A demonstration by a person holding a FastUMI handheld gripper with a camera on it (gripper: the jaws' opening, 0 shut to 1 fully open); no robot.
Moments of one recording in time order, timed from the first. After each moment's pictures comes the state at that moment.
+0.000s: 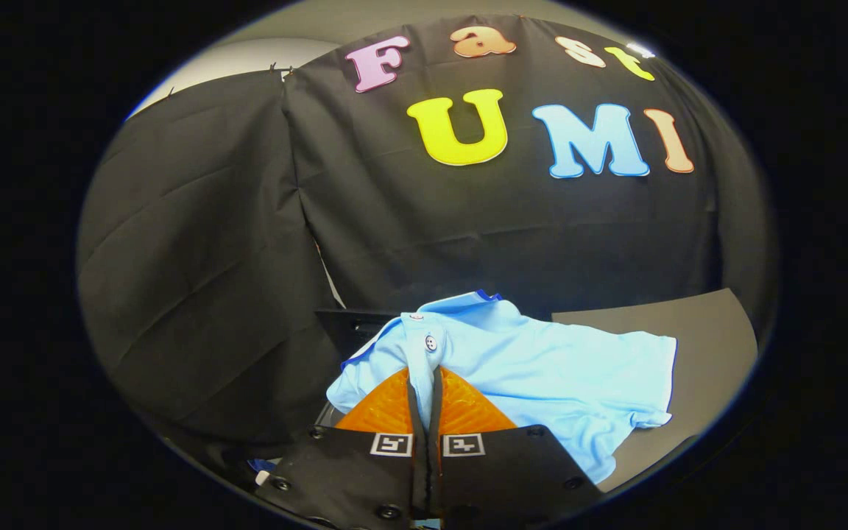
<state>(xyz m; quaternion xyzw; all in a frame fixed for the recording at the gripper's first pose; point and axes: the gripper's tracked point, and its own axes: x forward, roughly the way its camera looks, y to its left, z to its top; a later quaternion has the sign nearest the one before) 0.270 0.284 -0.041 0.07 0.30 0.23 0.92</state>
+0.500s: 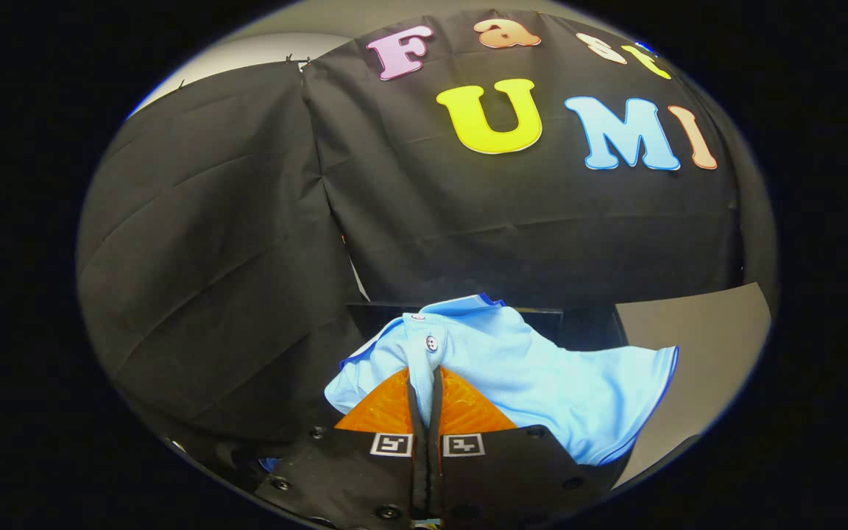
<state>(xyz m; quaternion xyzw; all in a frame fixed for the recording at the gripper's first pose) 0.266 0.354 -0.059 0.07 0.31 0.27 0.91</state>
